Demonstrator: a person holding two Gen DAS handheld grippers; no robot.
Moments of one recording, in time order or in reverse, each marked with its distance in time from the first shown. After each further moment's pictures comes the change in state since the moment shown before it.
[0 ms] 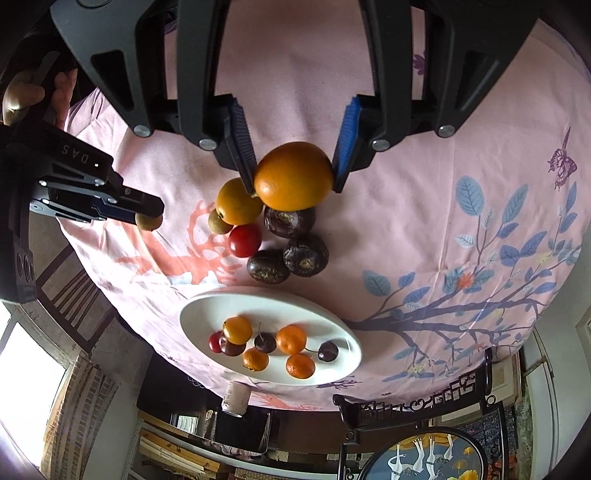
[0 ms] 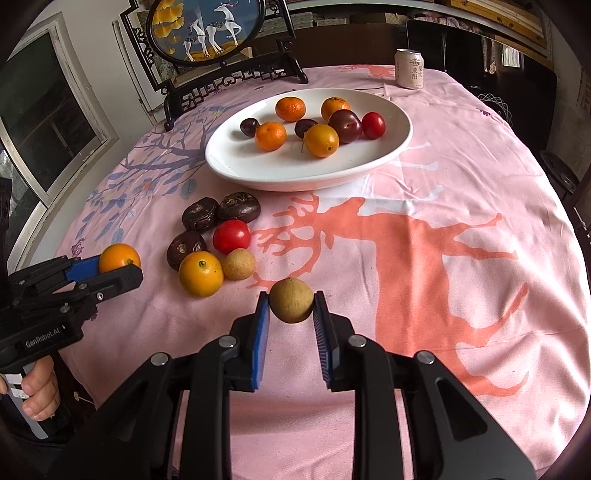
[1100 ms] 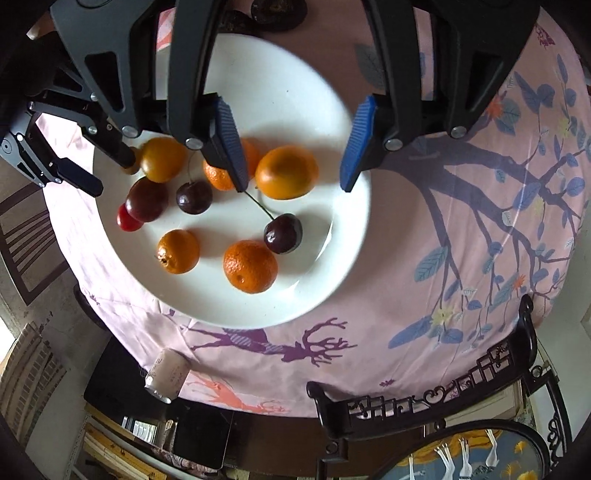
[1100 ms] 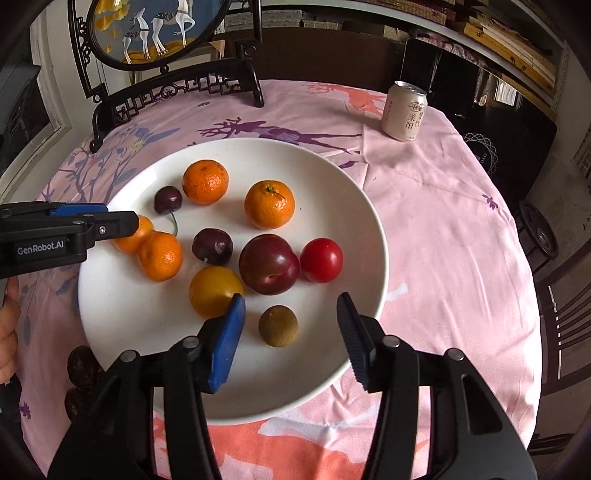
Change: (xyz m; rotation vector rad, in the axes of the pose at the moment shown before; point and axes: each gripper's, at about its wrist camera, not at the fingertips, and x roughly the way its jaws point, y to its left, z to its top) left arm 0.120 0.029 0.185 -0.082 0.092 0.080; right arm 0.075 -0.049 0.149 -0.098 0.008 -0.197
